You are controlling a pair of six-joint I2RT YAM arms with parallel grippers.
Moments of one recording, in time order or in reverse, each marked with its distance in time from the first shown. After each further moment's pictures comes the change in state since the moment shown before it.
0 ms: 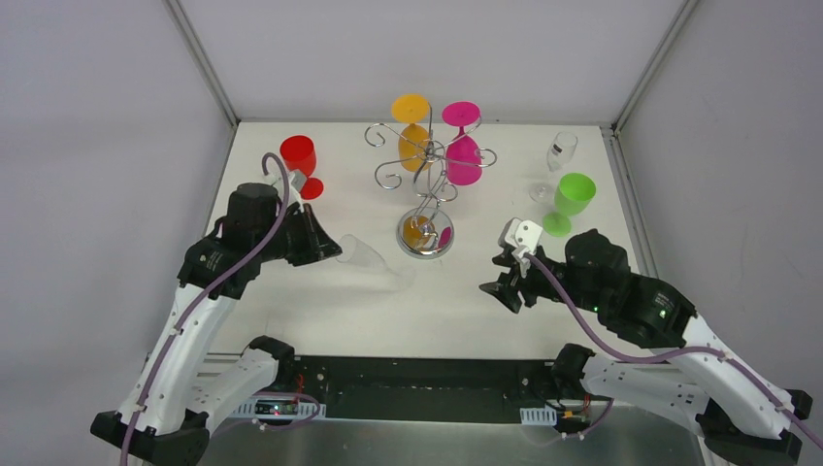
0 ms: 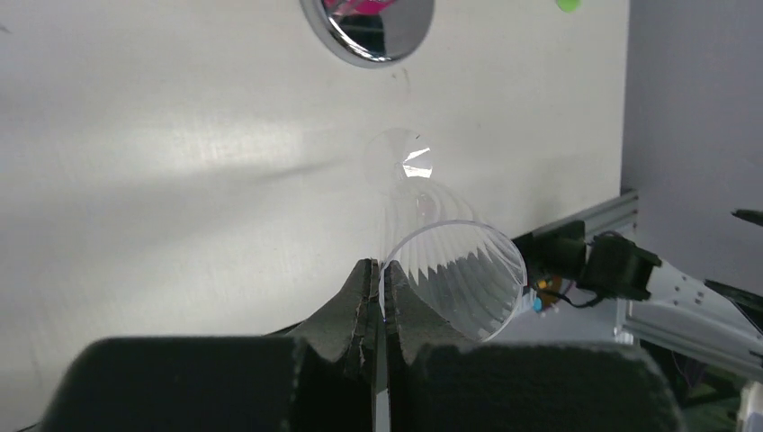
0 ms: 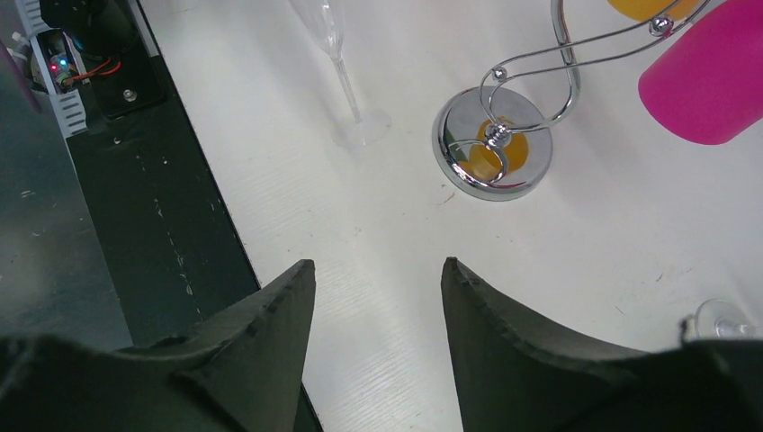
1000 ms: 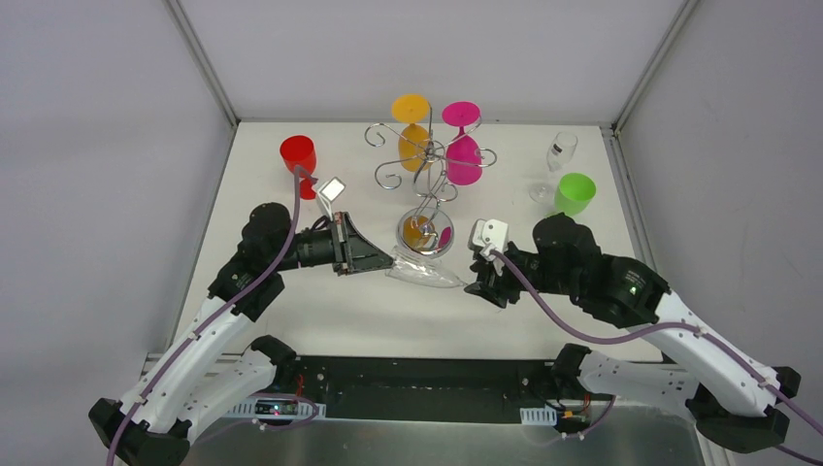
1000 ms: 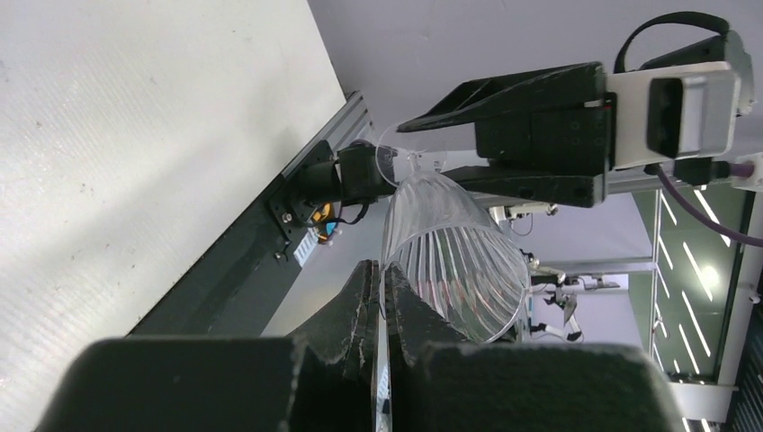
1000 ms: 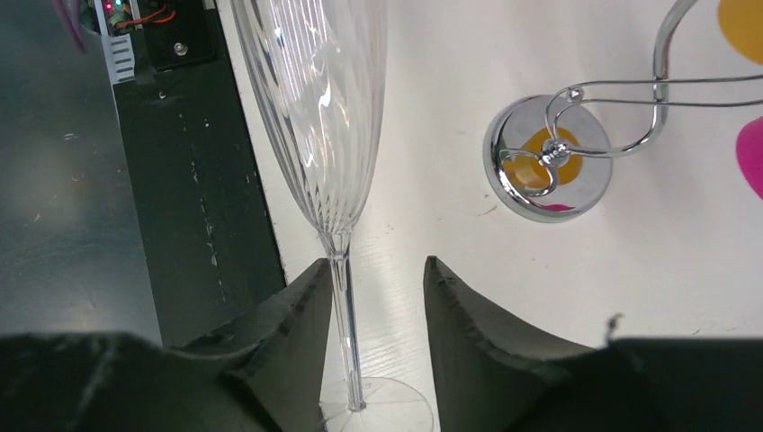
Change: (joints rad) left arm -0.160 -0.086 -0.304 0.720 0.423 -0.465; right arm 0.000 0.167 0.075 -0.037 -0.147 -0.086
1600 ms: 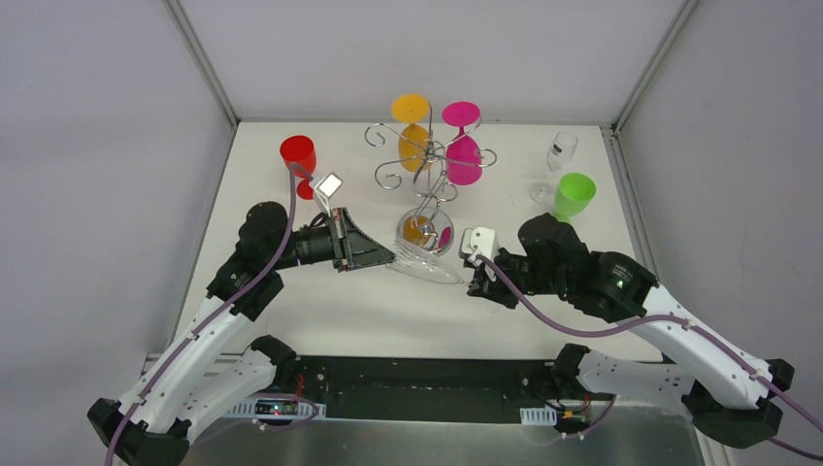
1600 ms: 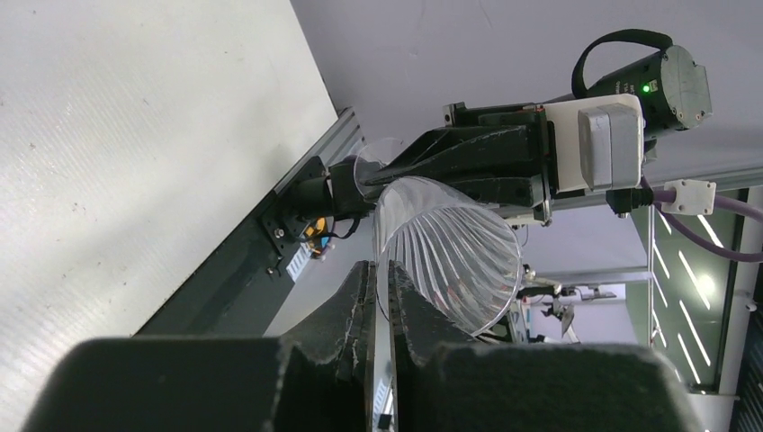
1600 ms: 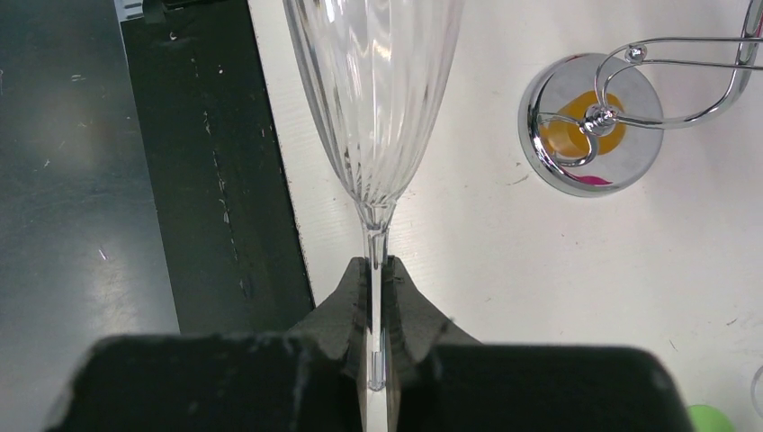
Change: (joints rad) left arm -0.006 0.001 0.015 0.017 -0.021 -0.014; right arm -0.001 0.035 0.000 -0.073 -0.037 -0.031
